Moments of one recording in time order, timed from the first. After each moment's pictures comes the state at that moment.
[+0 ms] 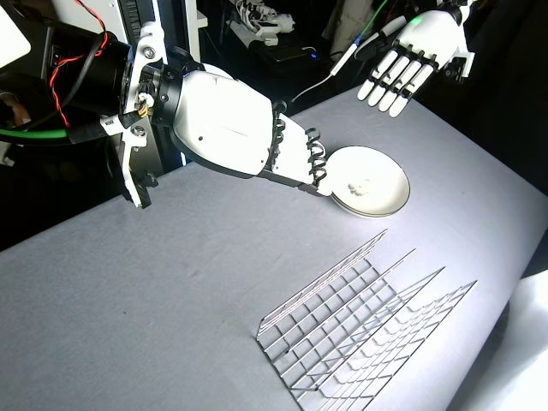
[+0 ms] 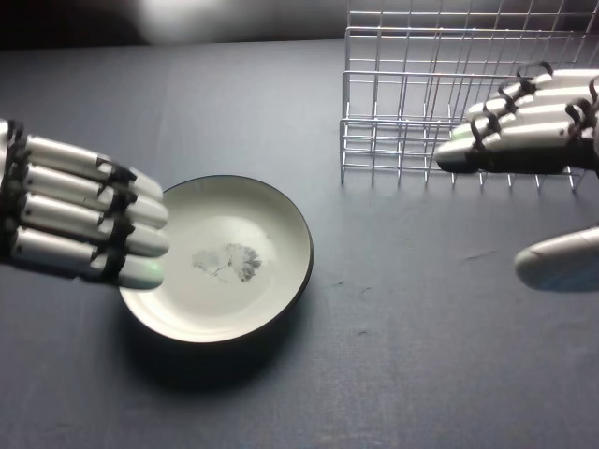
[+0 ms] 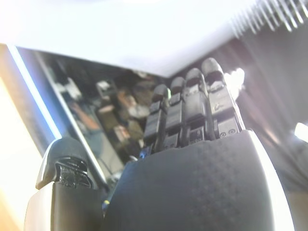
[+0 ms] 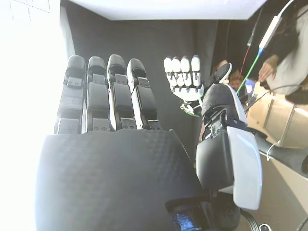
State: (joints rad) left arm 0.28 -0.71 1.32 1.70 -1.25 -0.12; right arm -0.35 -0.56 0.73 -0.80 0.34 -0.11
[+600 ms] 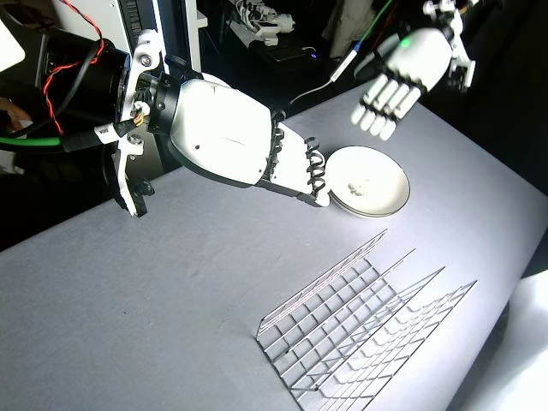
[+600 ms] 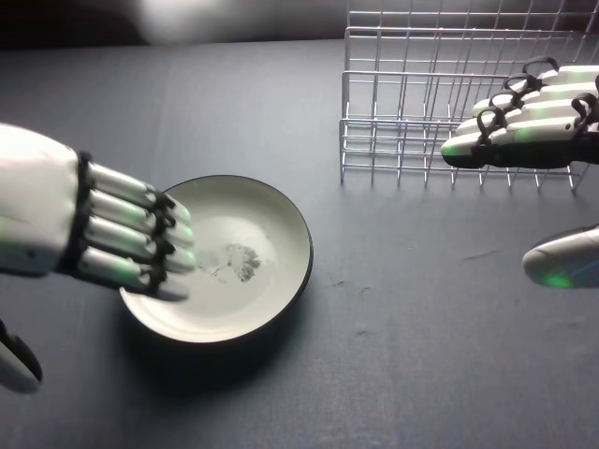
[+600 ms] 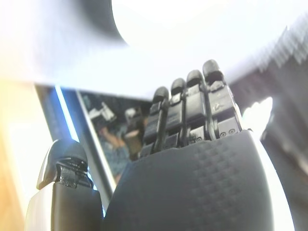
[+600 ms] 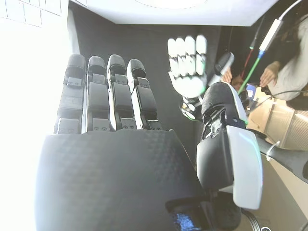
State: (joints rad) left arm 0.35 -0.86 1.38 1.83 -1.10 -0.16; right arm -0.35 -0.56 0.74 -0.80 0.35 -0.10
